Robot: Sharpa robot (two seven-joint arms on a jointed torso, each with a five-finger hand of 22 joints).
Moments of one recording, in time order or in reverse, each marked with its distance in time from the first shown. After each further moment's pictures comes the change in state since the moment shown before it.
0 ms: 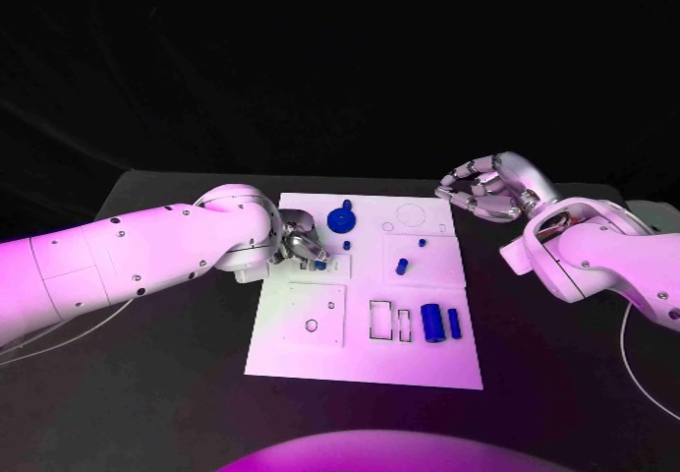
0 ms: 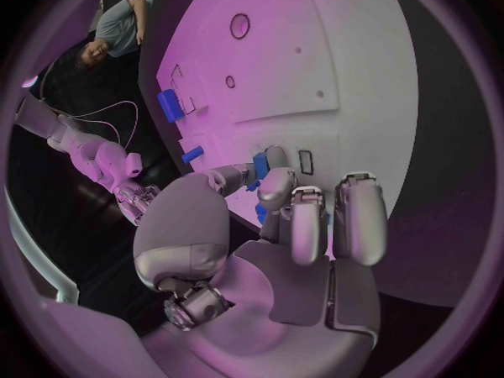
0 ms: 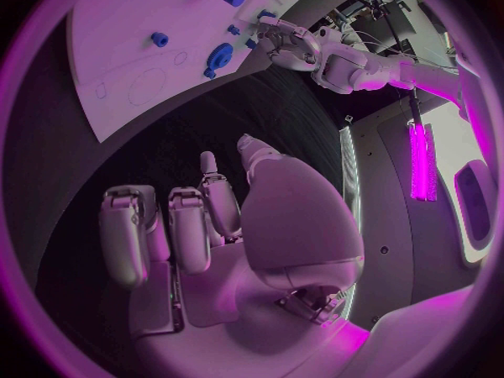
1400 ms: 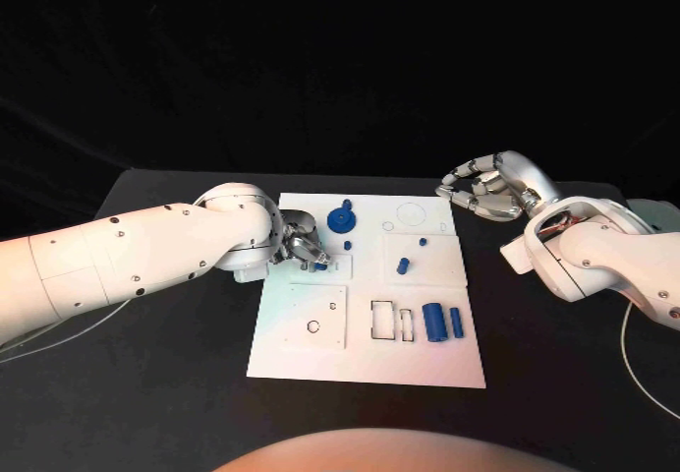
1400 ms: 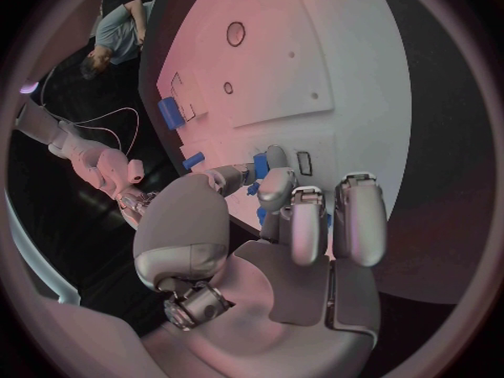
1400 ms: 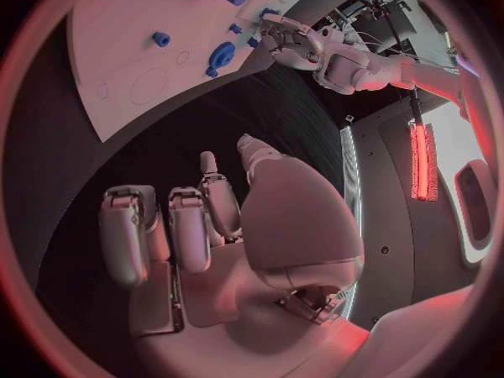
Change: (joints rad) left arm 0.000 -0.004 0.002 0.014 -0.022 0.031 -0.004; left_hand 0.001 0.000 -0.001 -0.001 -0.001 0.004 0.004 0.002 0.001 0.003 0.003 0.000 -0.003 0.000 0.000 0.000 0.000 0.000 0.000 0.000 0.008 0.011; right arm -0.001 0.000 0.000 -0.001 0.000 0.000 -0.003; right_hand 0.000 0.000 0.000 0.000 0.000 0.000 0.000 0.000 0.000 0.000 0.000 0.000 0.000 0.000 0.000 0.000 0.000 0.000 0.000 0.000 0.000 0.000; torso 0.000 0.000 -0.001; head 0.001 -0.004
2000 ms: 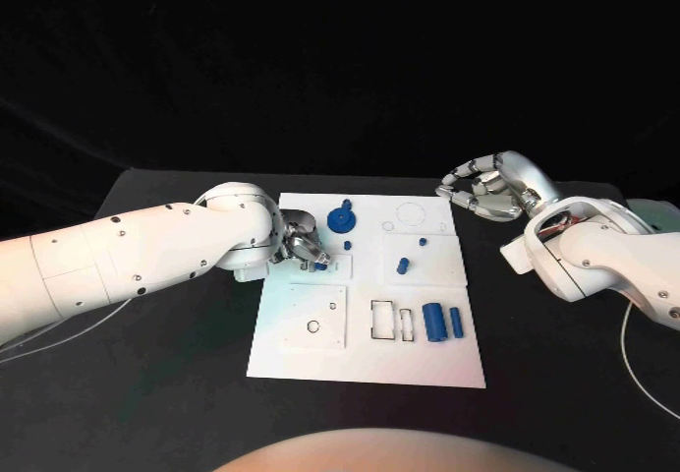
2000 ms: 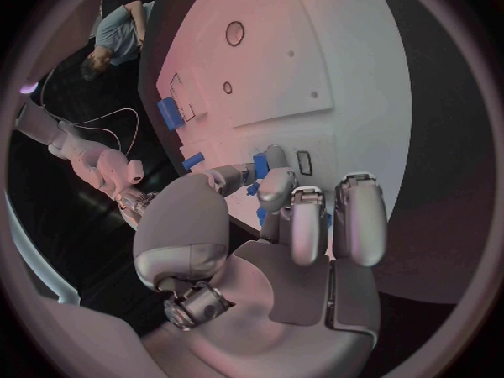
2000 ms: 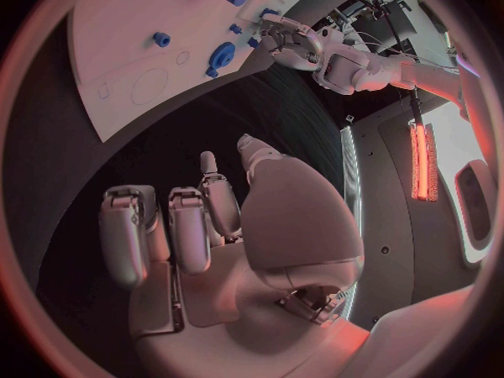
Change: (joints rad) left arm 0.001 0.005 0.000 -0.008 0.000 0.007 0.001; left_hand -0.011 0.011 0.006 0.006 -0.006 0.004 0.003 -0.002 0.000 0.003 0.003 0.000 -0.004 0.000 0.000 0.000 0.000 0.000 0.000 0.000 0.000 0.000; right arm 0.000 -0.001 0.000 0.000 0.000 0.000 0.000; right_hand 0.000 0.000 0.000 0.000 0.000 0.000 0.000 0.000 -0.001 0.000 0.000 0.000 0.000 0.000 0.000 0.000 0.000 0.000 -0.004 -0.004 0.000 0.000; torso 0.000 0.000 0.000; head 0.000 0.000
